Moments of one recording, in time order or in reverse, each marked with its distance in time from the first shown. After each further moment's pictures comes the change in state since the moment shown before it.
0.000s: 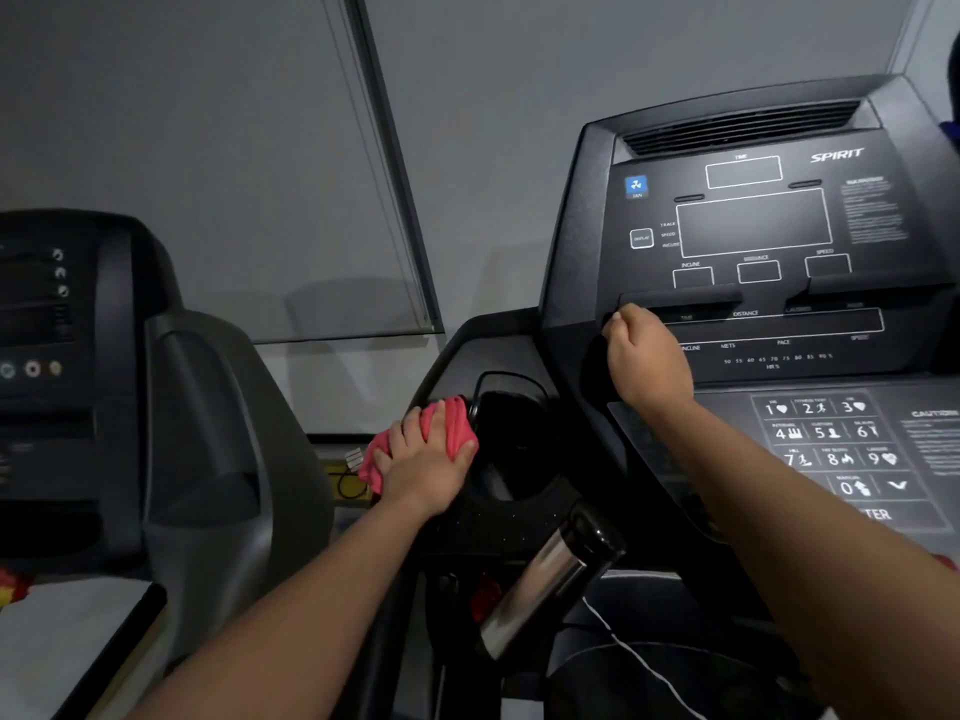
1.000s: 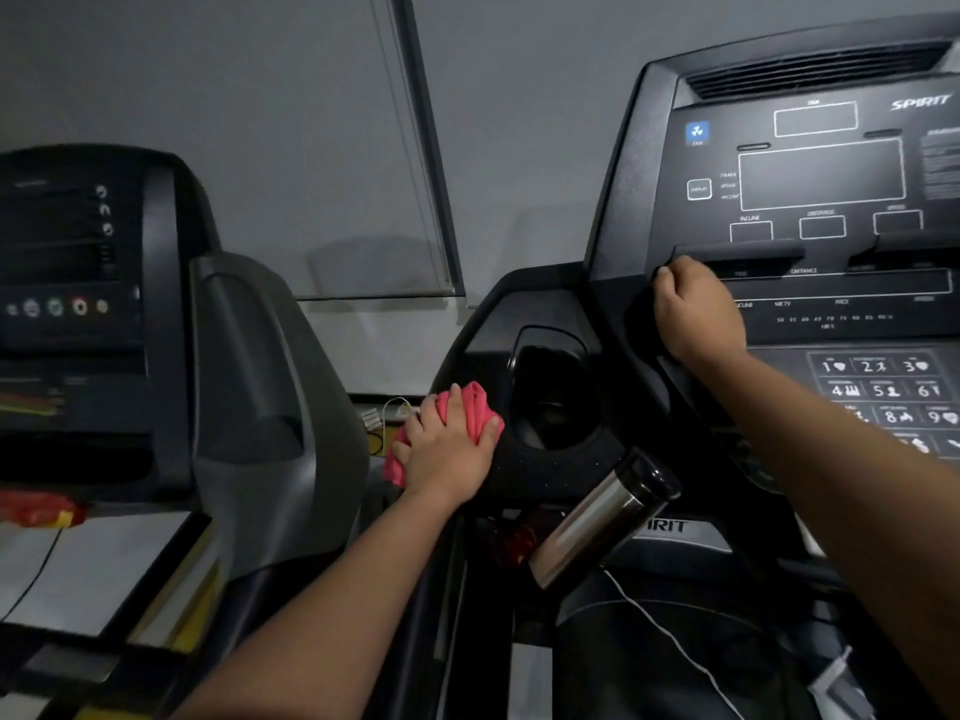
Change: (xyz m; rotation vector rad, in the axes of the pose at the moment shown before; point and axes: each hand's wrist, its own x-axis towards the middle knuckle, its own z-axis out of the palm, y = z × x) left_hand -0.038 -0.023 0.013 -0.098 0.089 -0.076; right_hand -0.001 -0.001 0.003 -0.113 0.020 -0.012
